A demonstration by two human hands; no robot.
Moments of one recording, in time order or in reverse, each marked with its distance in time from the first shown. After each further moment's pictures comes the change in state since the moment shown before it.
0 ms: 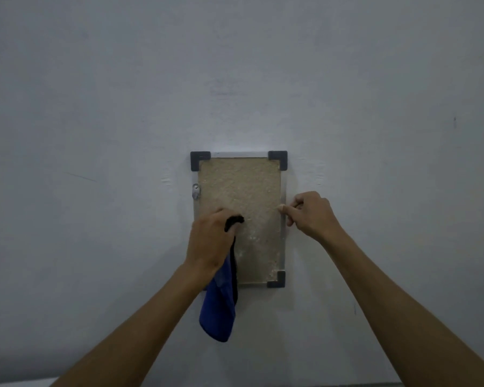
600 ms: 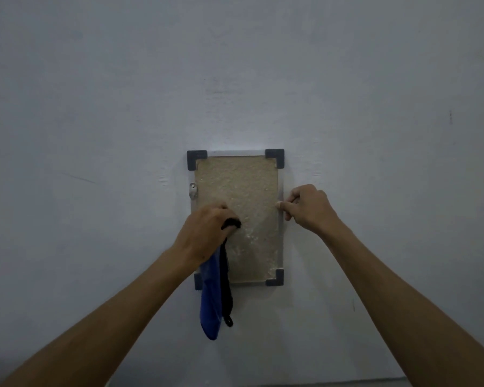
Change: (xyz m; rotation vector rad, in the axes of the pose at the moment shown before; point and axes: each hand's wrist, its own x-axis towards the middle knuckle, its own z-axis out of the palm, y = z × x) left_hand 0.016 -0.014 -0.016 0.117 -0.234 0.203; right_hand 0.005 -0.006 -0.008 -0.025 -0.024 -0.010
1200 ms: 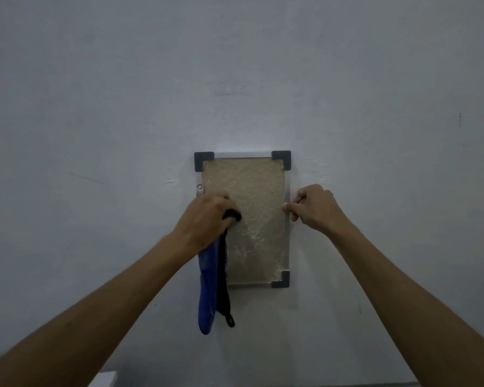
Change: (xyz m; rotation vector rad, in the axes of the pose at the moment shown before) left_hand 0.017 -0.011 -0.022 0.058 -0.048 0.050; right_hand 0.004 0.000 -0.002 -0.008 -0.023 -0.010
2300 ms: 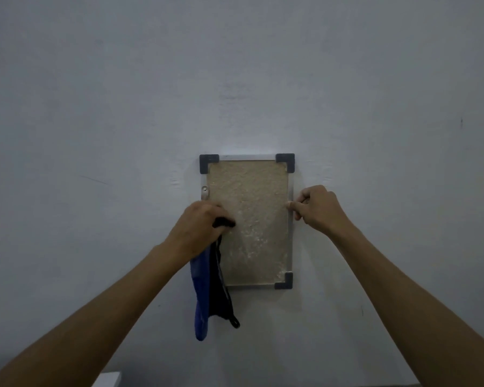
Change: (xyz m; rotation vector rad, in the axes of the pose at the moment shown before) left_hand -0.019 -0.013 -0.007 -0.093 0.002 -0.017; right_hand 0.002 -0.003 0.002 -0.007 0.049 -0.003
